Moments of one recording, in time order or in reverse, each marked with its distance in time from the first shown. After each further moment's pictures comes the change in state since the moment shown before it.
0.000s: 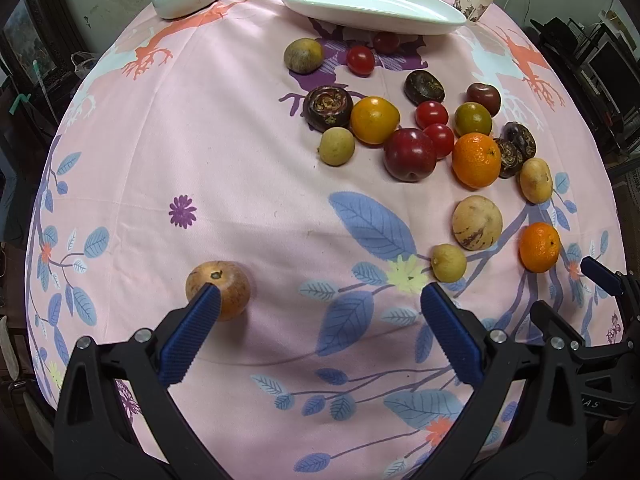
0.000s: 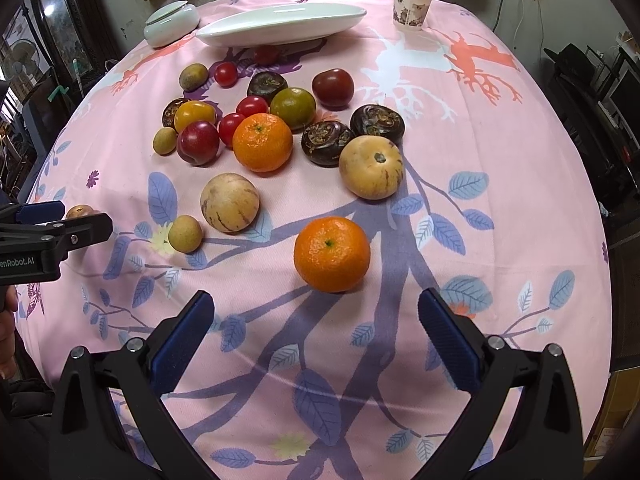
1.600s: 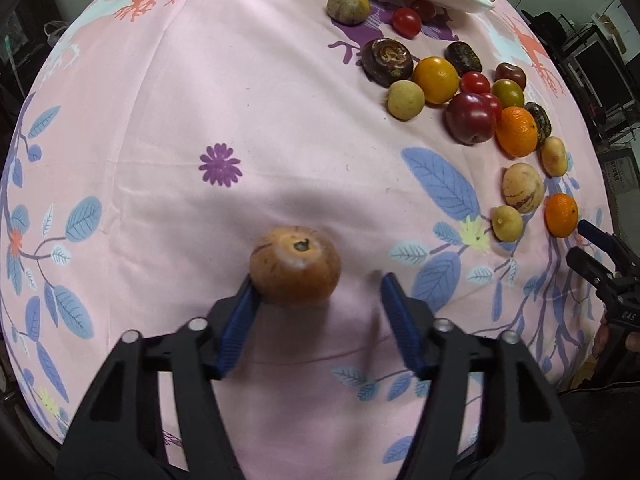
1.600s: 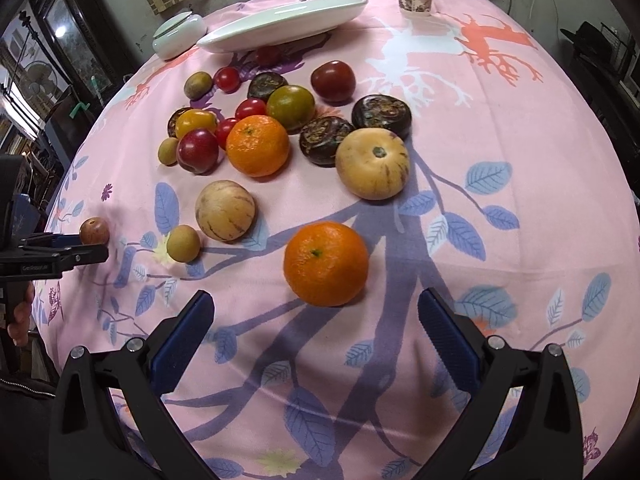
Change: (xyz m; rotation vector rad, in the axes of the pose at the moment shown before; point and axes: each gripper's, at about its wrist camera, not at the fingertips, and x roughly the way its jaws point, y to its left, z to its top) left arm 0.033 0.073 -0.009 0.010 0.113 -0.136; right arm 0.015 -0.025 0.005 0.029 0.010 0.153
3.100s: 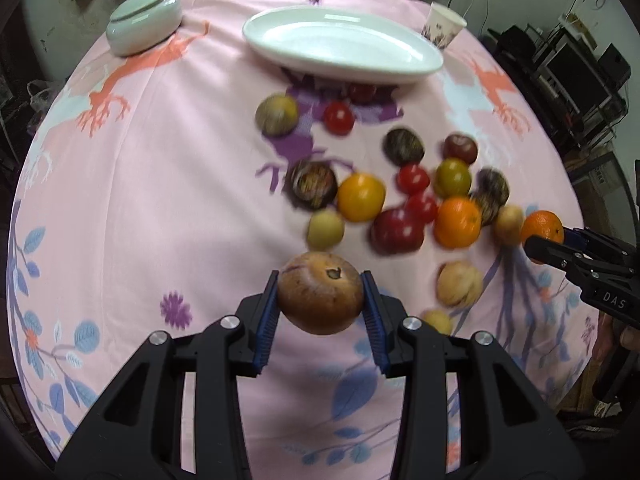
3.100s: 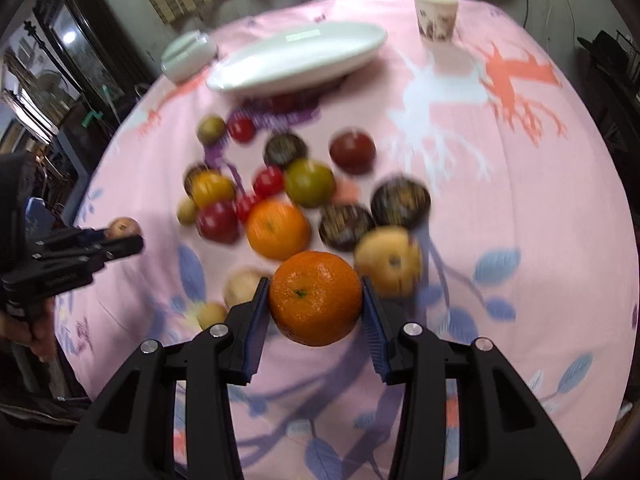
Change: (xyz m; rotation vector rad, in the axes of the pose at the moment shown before) left arm -0.035 -0.055 0.078 0.097 -0.164 -0.045; right arm -0.016 0.002 0.085 -0.003 -0.036 0.076
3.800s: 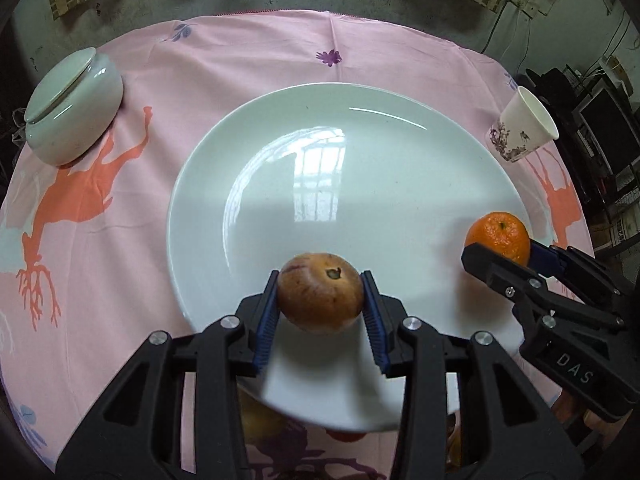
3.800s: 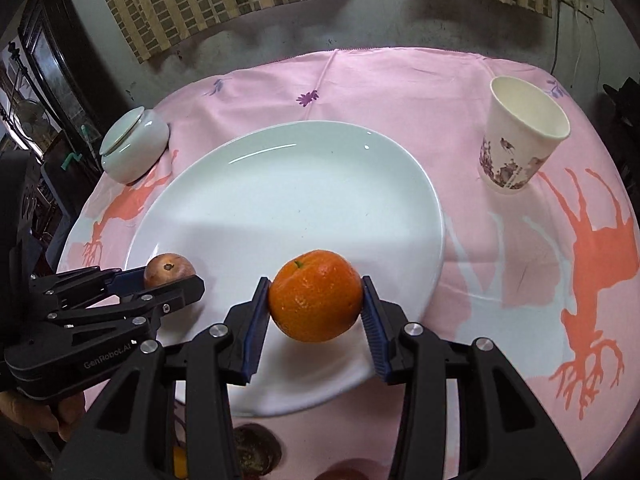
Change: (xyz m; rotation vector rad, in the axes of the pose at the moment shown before) left arm 0.116 0.006 0.210 -0.070 -0.031 0.045; right arm 0.124 -0.024 0.200 0.012 -0.076 -0.030
